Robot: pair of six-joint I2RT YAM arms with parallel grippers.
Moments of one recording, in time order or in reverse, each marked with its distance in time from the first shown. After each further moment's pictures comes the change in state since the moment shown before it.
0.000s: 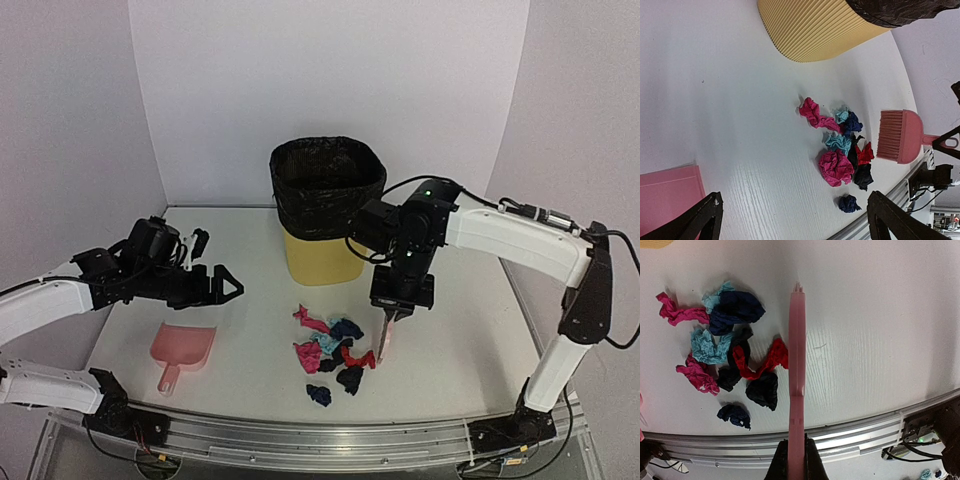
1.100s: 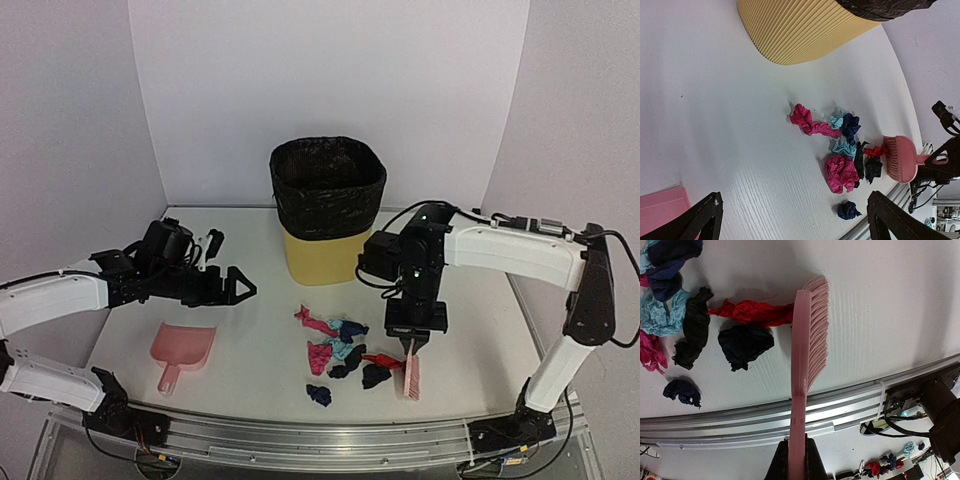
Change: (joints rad) left arm -0.006 0.104 -0.015 0.142 0.045 0.046; right arm 0.000 -0.027 -0.185 -0.047 -0.157 -0.030
